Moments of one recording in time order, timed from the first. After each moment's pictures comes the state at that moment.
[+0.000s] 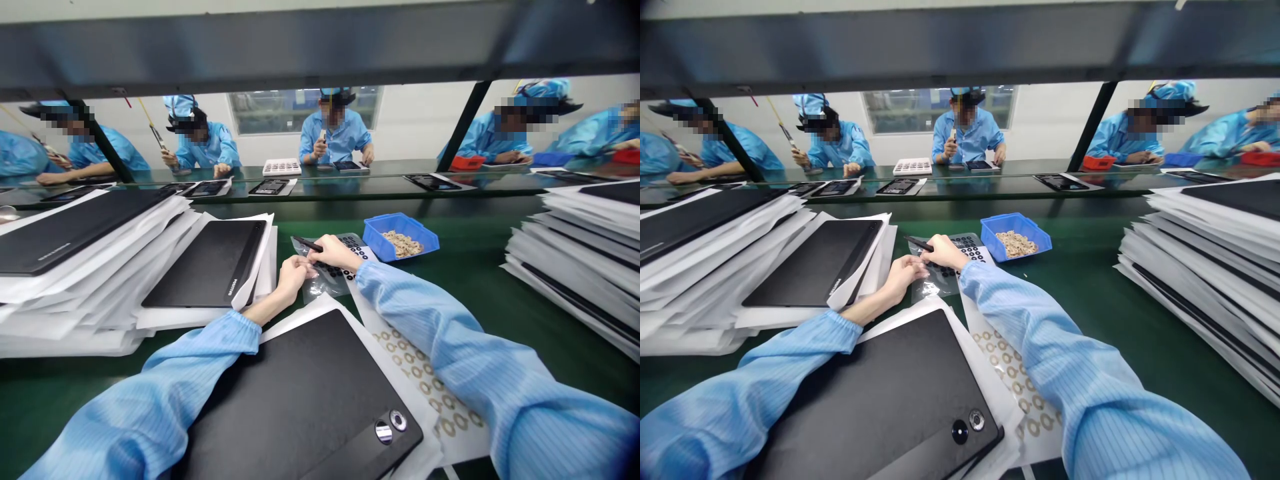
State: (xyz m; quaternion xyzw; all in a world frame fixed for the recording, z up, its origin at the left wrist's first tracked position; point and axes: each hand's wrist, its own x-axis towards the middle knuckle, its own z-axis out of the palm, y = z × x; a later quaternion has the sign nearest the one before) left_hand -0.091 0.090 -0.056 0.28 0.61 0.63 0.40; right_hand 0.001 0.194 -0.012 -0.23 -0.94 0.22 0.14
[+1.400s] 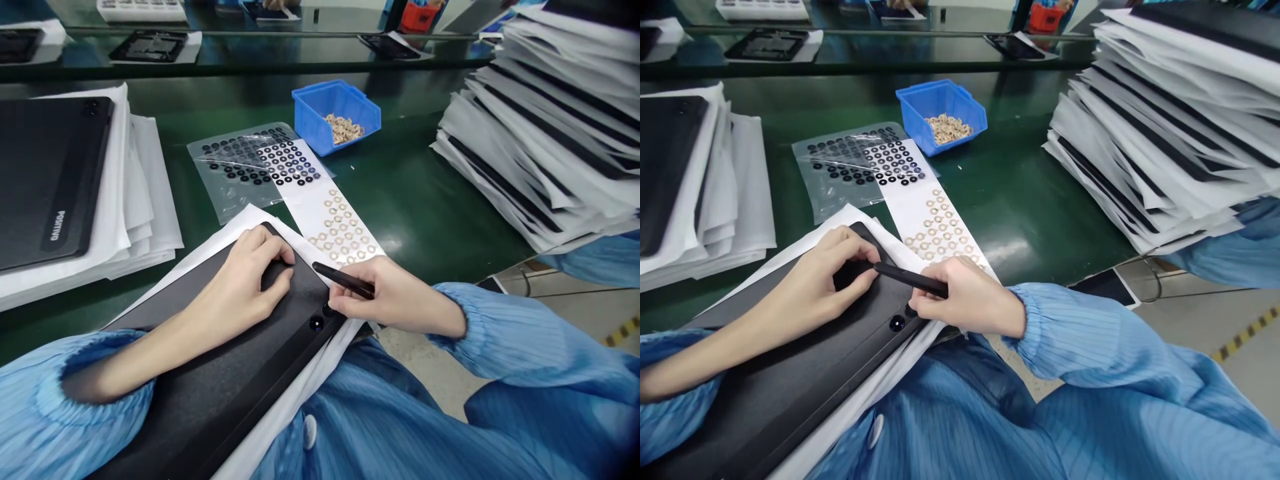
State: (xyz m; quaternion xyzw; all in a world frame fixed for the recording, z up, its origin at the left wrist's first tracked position) left_hand -0.019 -0.026 -0.023 0.78 0.54 0.25 0.19; right_hand 0.196 0.019 -0.009 -0.39 -0.80 0.46 0.05
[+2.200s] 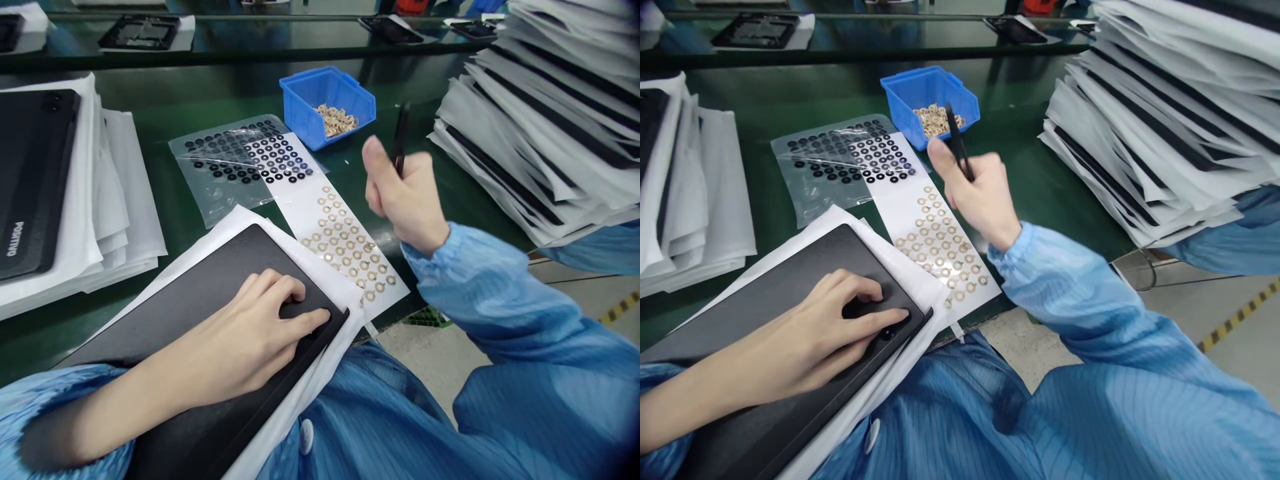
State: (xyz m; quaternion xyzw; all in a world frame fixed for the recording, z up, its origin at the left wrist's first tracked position) left_hand -0.017 -0.048 -0.025 0.91 0.35 0.14 0.16; right_hand 0.188 0.104 -0.008 -0.43 -0.73 0.29 0.46
